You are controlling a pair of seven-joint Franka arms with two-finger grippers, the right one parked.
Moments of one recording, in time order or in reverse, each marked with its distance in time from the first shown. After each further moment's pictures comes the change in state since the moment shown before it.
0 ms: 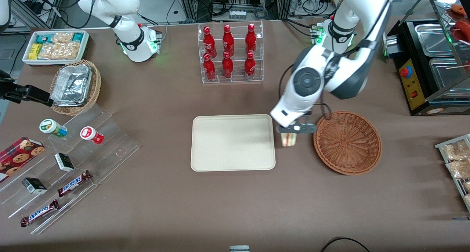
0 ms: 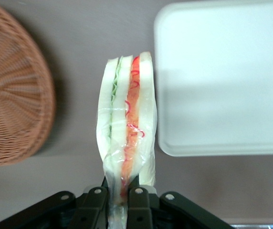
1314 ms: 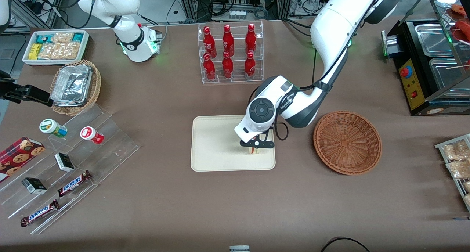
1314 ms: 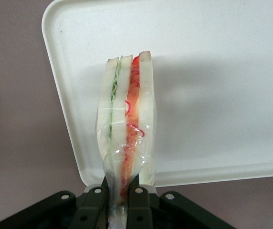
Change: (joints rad) arm -0.035 0.364 -0.100 0.311 0.056 0.042 -0.099
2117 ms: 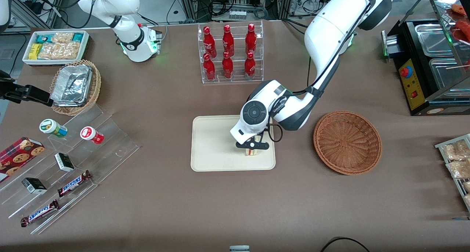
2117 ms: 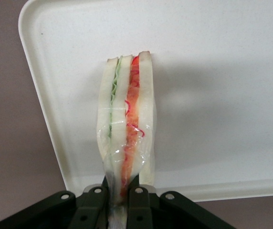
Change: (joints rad) arm -0.028 0.059 -0.001 0.028 0.055 0.036 -0.028
